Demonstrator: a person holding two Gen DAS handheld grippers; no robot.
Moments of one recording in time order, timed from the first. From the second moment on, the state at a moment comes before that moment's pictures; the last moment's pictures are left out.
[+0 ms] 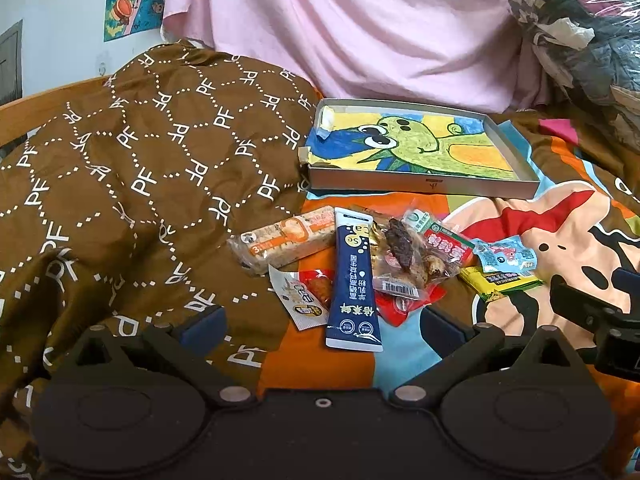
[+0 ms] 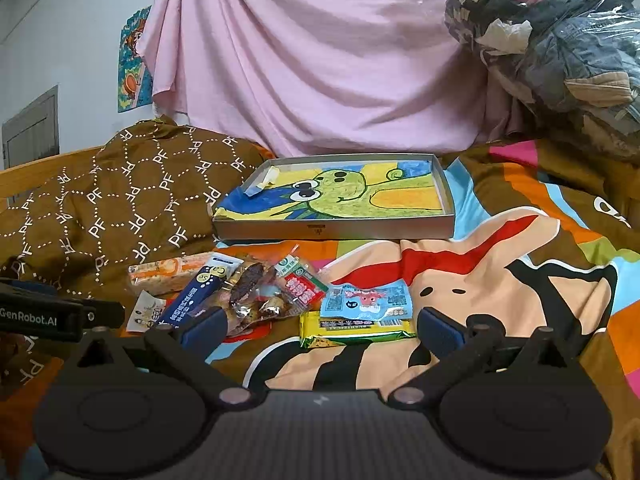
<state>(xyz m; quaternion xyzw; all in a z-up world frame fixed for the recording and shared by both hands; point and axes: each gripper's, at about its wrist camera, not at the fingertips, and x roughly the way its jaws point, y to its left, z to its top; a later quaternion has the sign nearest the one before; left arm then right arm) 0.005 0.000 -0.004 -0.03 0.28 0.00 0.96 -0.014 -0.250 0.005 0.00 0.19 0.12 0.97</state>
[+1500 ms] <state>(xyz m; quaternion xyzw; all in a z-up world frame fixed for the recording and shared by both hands) 0.044 0.001 -0.019 -0.01 0.31 -0.03 0.95 0.014 -0.241 -0.018 -0.03 0.25 0.17 0.95</state>
